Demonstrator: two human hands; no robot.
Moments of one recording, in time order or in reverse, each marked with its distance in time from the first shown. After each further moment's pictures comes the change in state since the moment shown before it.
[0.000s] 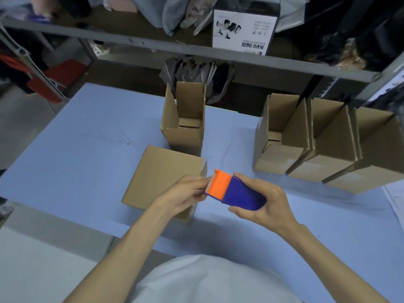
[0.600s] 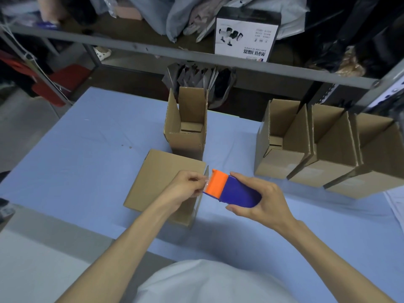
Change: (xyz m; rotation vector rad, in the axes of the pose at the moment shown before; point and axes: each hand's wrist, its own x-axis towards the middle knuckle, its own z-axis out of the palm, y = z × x) left_hand 0.004 0.008 -0.008 0.258 0.234 0.097; right_hand 0.016 -0.002 0.002 -0.043 -0.049 0.004
